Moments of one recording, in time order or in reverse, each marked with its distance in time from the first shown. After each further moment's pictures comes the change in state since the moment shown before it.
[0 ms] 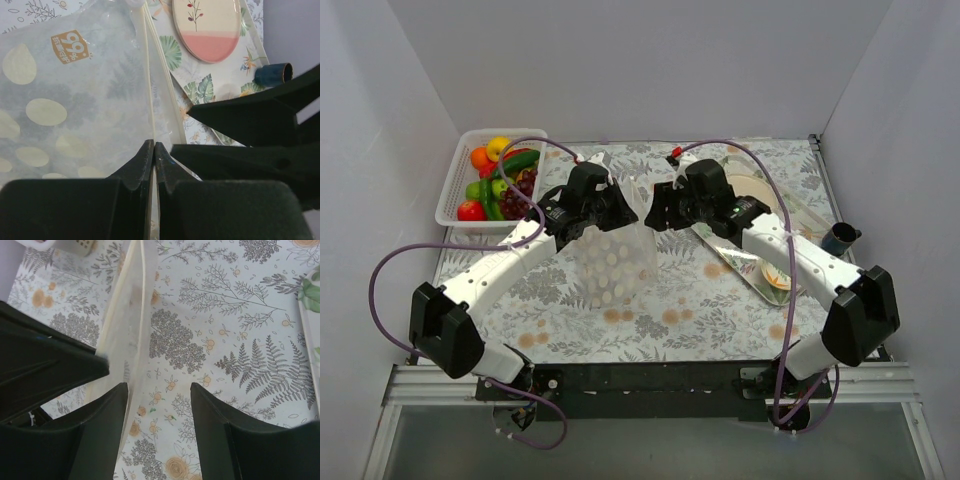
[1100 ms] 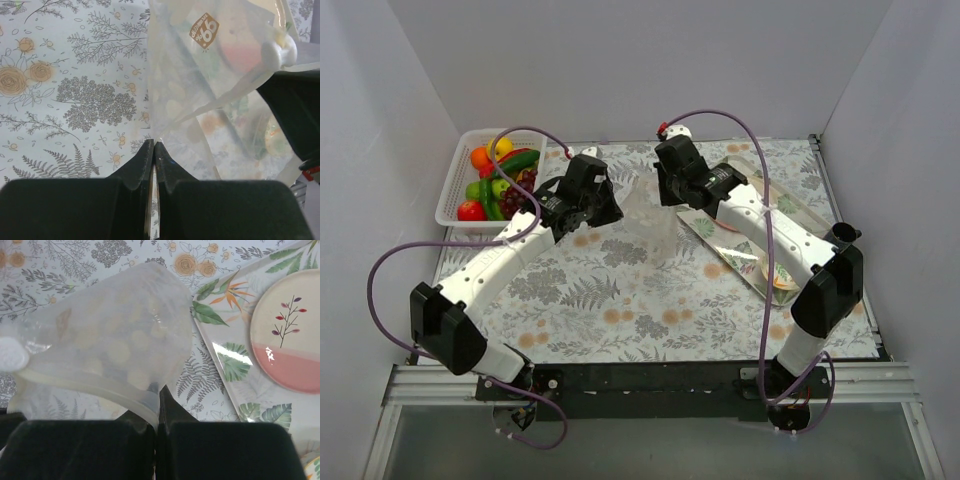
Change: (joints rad) left arm 0.013 0.016 0.108 -0.198 -0.150 0.044; right arm 0.054 0.243 0.424 -0.351 0.487 -0.035
